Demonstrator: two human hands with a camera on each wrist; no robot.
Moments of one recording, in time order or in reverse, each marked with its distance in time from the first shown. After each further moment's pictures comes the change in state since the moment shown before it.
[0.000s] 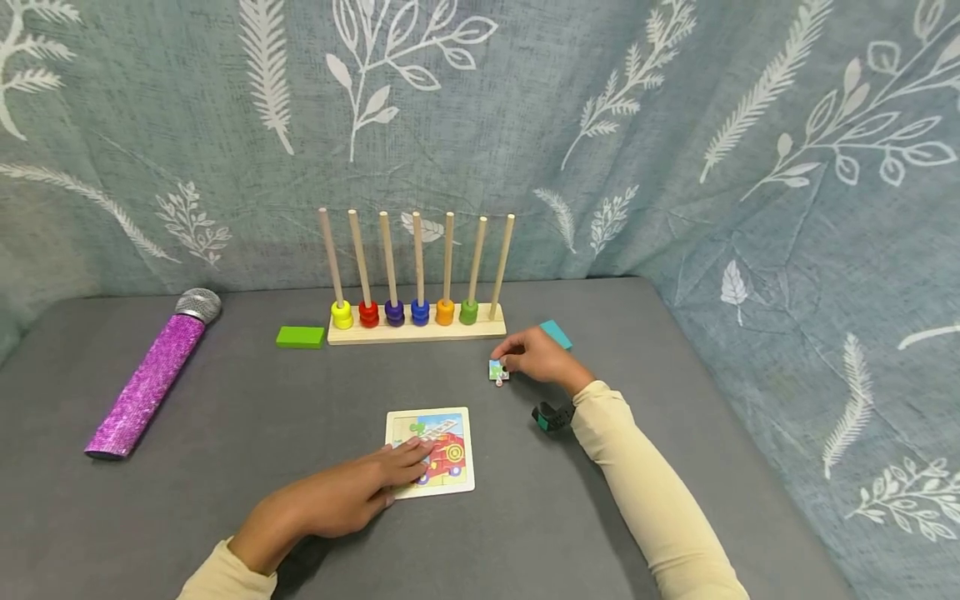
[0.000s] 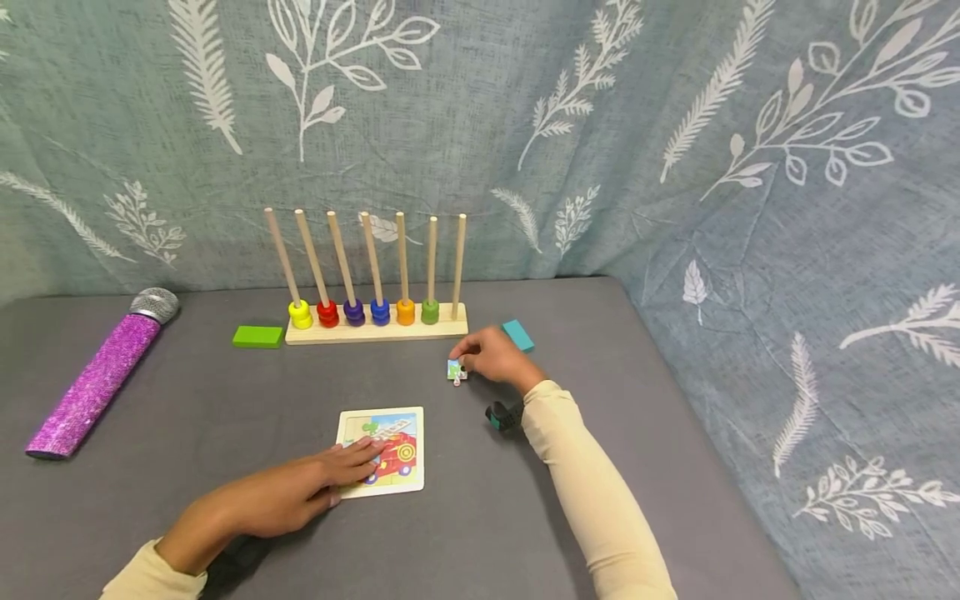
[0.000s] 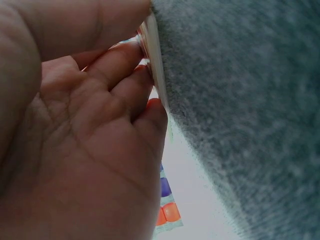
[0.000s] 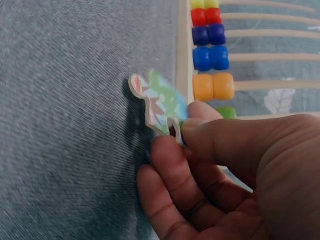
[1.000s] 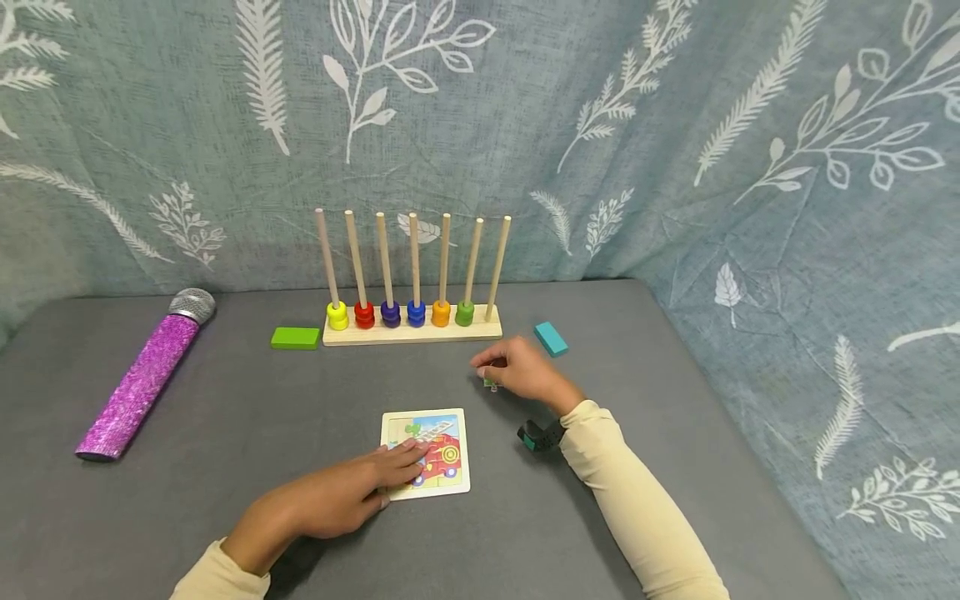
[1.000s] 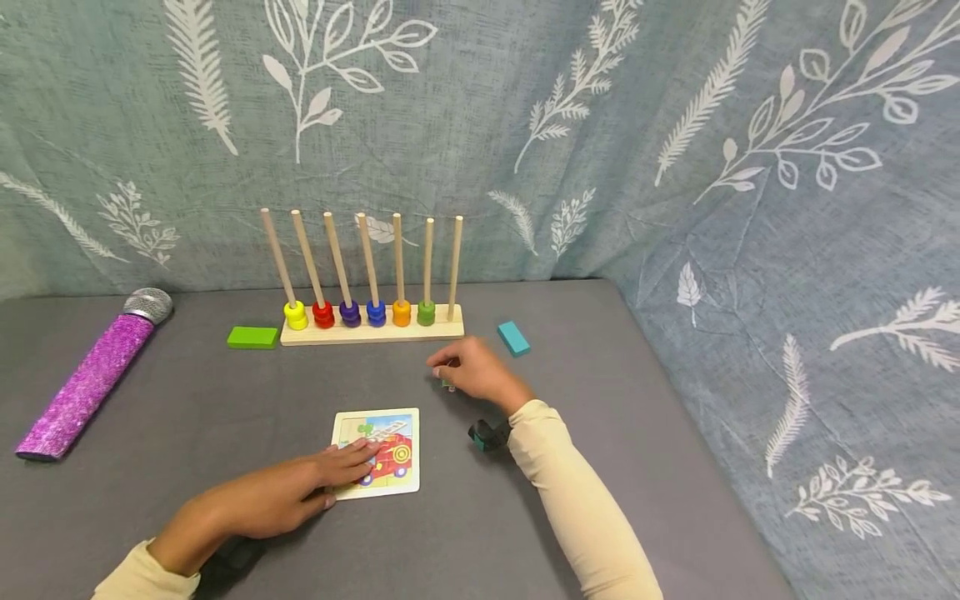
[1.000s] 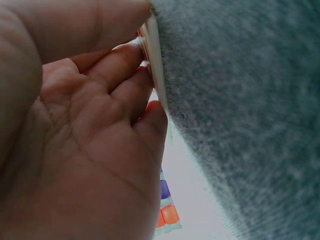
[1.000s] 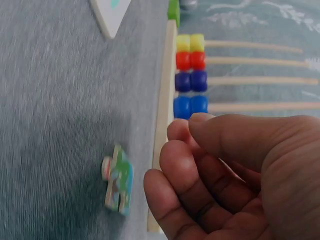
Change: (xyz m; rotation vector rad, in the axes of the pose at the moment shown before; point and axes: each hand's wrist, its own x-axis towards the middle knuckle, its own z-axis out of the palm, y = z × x) left_hand 0.001 -0.002 -0.003 -0.007 -0.012 0.005; right_hand -0.012 -0.025 0.017 -0.066 0.021 -0.152
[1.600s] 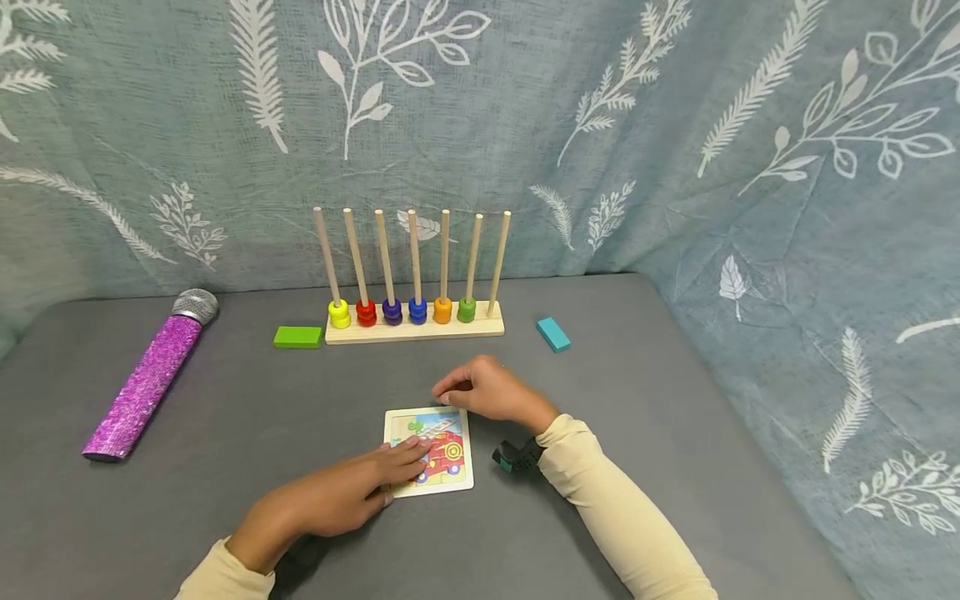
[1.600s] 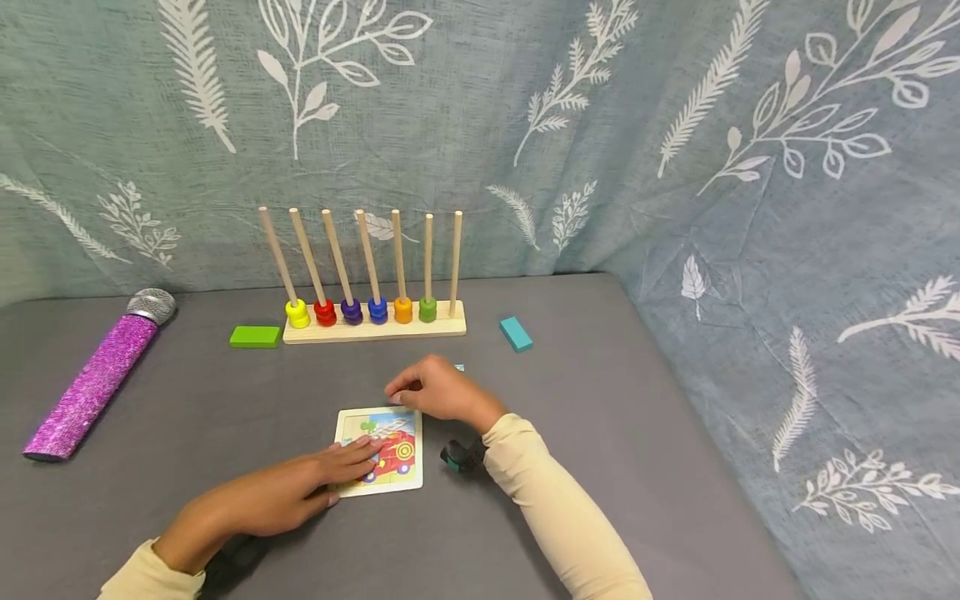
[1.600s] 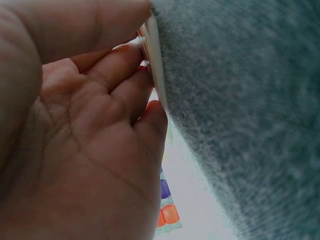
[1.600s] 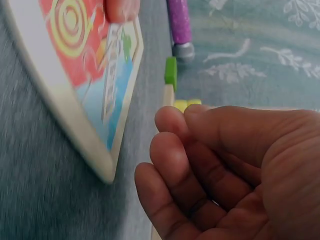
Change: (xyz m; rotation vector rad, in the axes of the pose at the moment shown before) left_hand -0.003 -0.001 0.003 0.006 0.016 0.014; right_hand 0.003 -0.032 0.039 0.062 -0.146 -0.061
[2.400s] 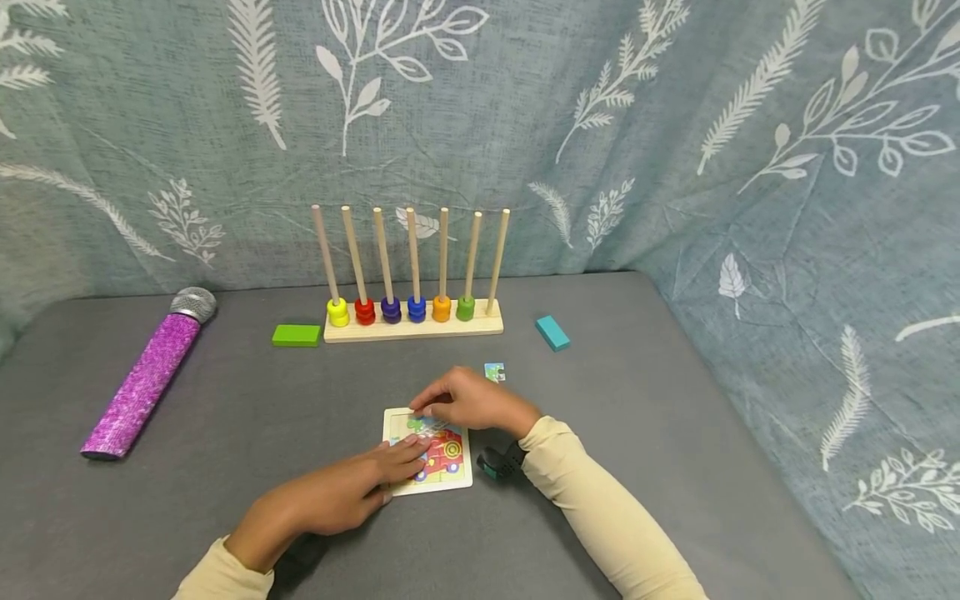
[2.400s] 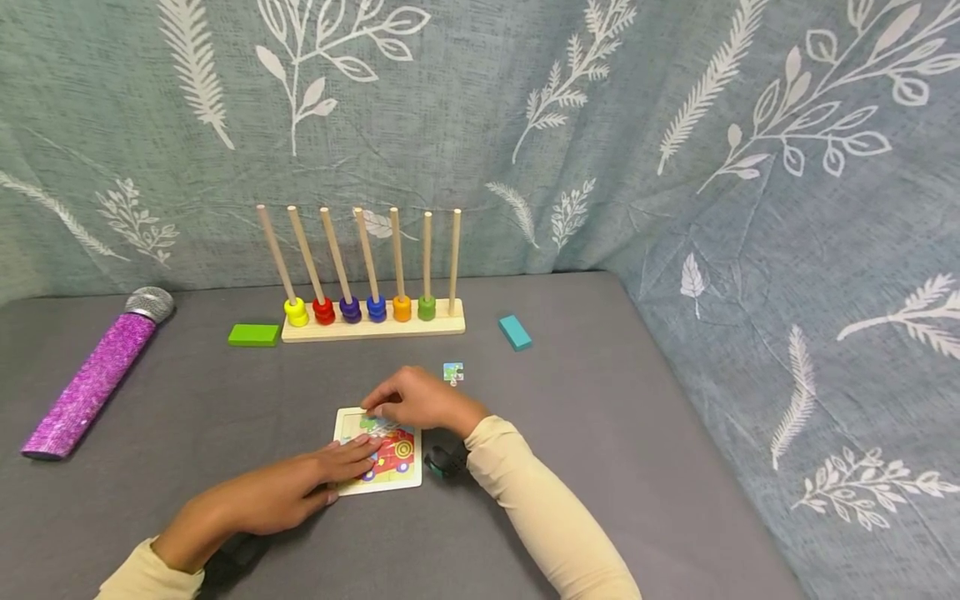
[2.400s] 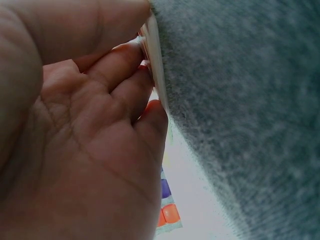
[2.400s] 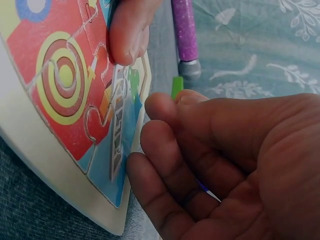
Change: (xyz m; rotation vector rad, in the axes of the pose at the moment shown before) left_hand 0.003 -0.002 0.003 0.011 -0.006 0.002; right_hand 0.008 -0.009 0.015 -0.037 -0.141 -0.094
